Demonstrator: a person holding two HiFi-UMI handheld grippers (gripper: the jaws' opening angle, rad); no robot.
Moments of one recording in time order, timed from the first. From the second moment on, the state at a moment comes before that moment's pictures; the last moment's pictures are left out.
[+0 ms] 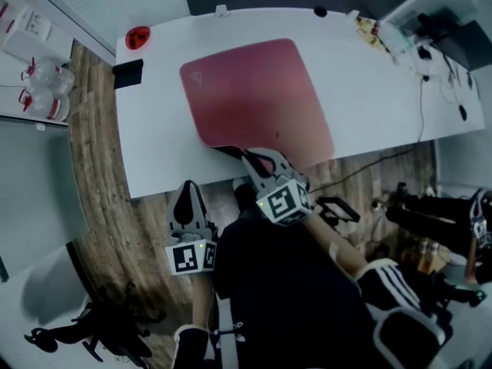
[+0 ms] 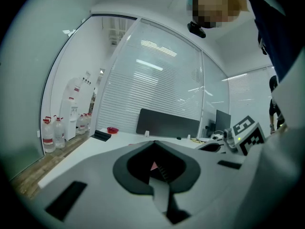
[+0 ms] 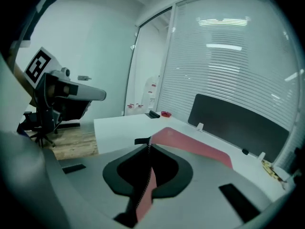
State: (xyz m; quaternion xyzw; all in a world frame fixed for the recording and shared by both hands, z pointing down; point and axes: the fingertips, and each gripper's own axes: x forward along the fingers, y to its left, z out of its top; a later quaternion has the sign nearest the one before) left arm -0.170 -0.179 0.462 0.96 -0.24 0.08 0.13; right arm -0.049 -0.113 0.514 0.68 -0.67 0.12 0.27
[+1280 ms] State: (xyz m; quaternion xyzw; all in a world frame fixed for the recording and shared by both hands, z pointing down) left arm -0.094 -0.207 0.415 0.98 -0.19 0.04 0.09; right arm 0.123 -0.147 0.454 0.77 -0.59 0.10 0.23
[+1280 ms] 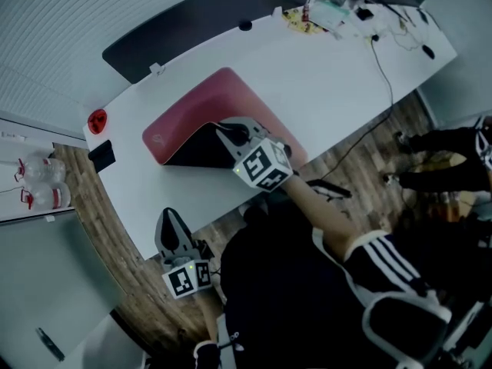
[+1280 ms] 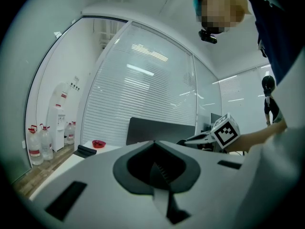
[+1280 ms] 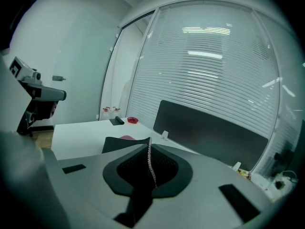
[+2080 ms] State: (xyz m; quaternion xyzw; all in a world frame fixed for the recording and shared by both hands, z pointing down) left arm -0.015 -0.221 0.417 0.97 -0.22 0.05 0.09; right arm 0.229 -0.185 0.450 0.76 -0.60 0.08 0.23
